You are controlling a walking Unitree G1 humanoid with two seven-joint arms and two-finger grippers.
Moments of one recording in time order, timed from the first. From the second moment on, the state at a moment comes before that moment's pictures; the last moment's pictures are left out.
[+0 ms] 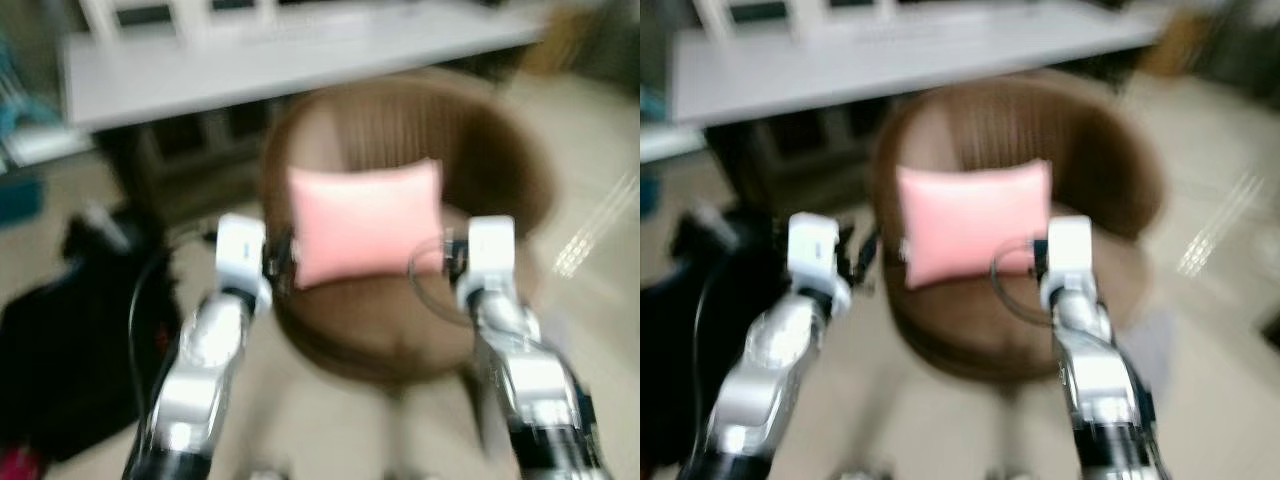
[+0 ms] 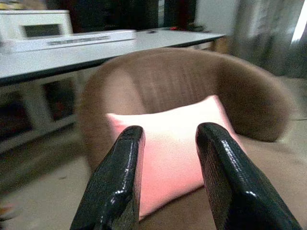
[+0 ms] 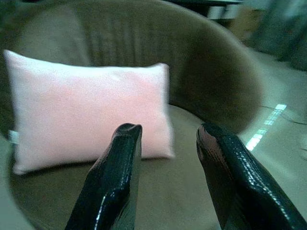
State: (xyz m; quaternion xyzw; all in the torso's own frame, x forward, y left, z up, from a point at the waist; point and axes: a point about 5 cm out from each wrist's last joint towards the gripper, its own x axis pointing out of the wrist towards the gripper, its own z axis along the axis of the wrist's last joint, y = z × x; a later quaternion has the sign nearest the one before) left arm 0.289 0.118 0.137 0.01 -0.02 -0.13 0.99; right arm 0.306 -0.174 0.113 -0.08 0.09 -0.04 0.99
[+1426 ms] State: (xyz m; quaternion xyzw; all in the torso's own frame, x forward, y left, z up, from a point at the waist) left arm 0.297 0.124 0.141 0.00 -0.02 -0.10 1.00; right arm 0.309 -0.164 0.119 -0.10 0.06 -0.01 0.99
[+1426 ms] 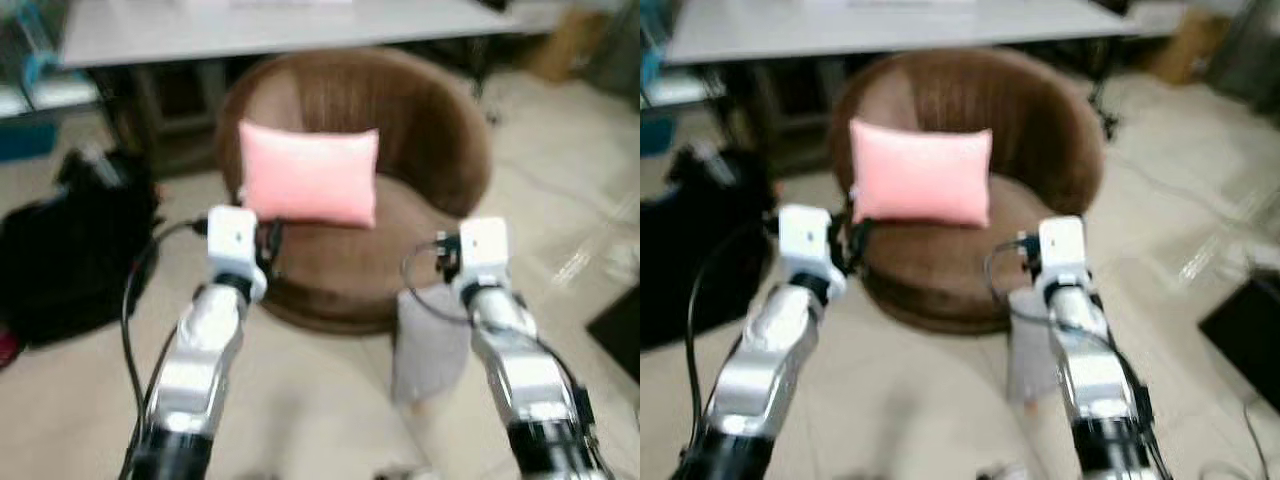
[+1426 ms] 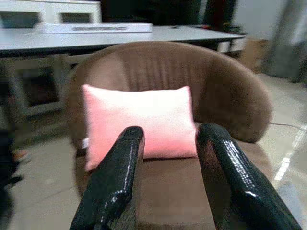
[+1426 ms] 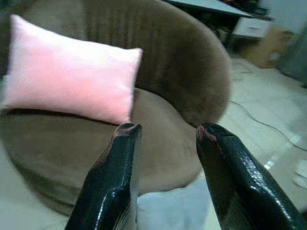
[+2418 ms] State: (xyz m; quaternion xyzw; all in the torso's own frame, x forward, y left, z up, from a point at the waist) left arm 0.297 0.126 0.143 -0.01 -0.02 -0.09 1.00; right arm 0.309 -0.167 0.113 -0.11 0.06 -0.01 0.99
